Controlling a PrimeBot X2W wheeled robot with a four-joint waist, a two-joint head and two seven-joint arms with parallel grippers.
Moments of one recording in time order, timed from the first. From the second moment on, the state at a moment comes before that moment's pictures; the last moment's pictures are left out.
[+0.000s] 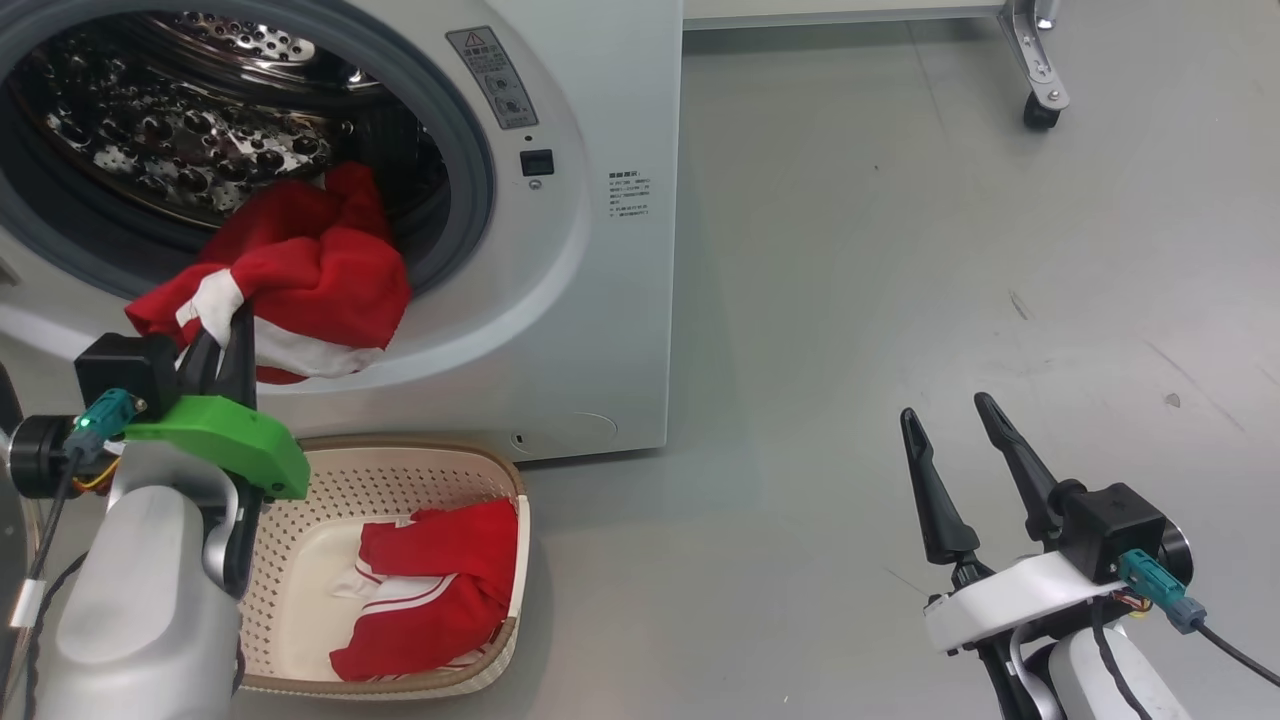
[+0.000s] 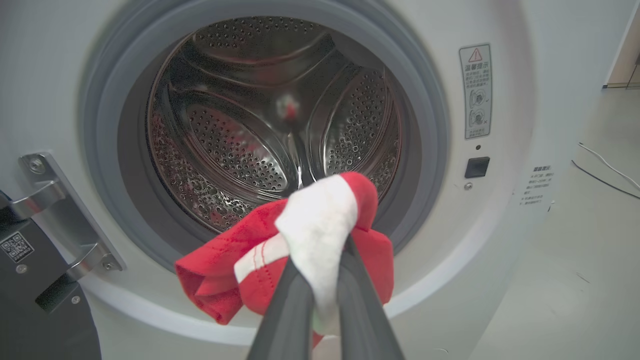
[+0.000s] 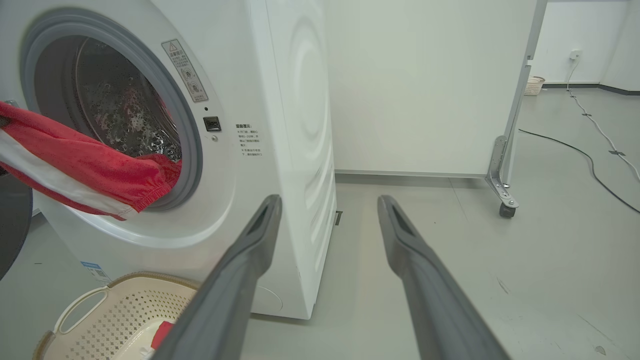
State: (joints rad) left arm -0.54 0.12 -0.07 0.71 -0.26 -0.12 -0.25; right arm -0.05 -0.10 0.23 0.15 0.30 0.04 -0.25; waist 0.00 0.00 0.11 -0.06
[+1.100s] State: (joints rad) left arm -0.46 0.12 -0.01 0.35 -0.26 -0.12 -0.25; right arm -0.05 -0.10 0.24 0.12 0.30 0.04 -0.25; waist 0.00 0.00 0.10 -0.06
